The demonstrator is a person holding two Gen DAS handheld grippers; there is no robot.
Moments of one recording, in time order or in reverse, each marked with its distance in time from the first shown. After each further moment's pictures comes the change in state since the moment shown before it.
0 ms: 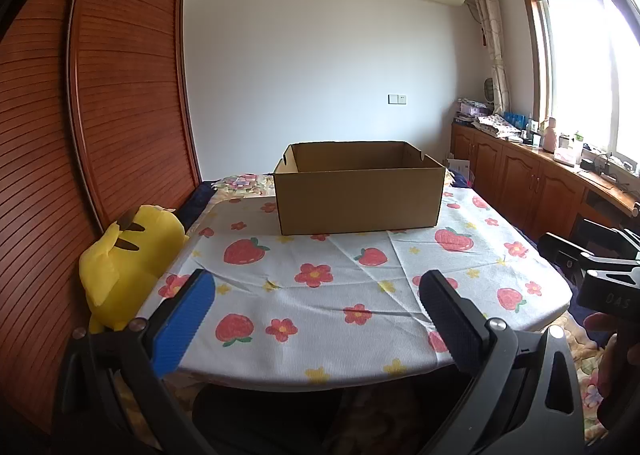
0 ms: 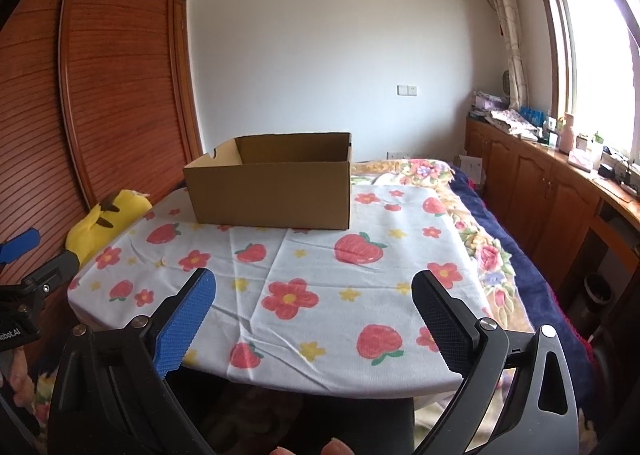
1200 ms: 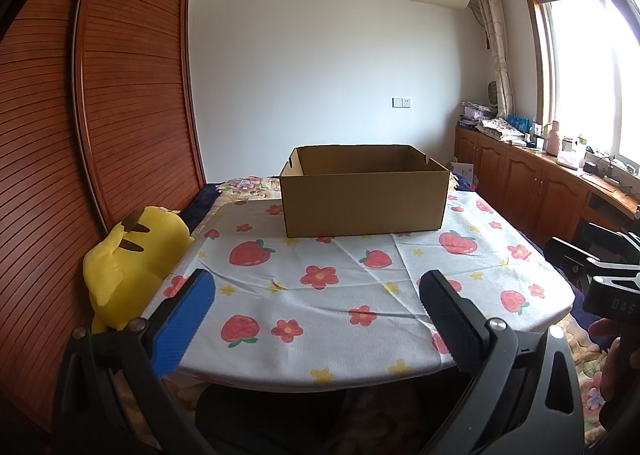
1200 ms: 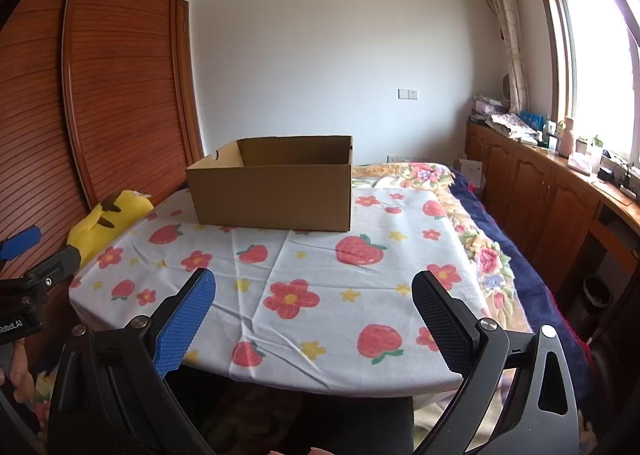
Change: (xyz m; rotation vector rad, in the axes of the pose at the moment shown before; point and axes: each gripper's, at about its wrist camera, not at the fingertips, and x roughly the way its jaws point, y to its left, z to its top) left arm -0.002 -0.001 -0.002 -0.004 -0.011 0.015; right arm -0.003 0.000 0.000 -0.001 -0.006 0.003
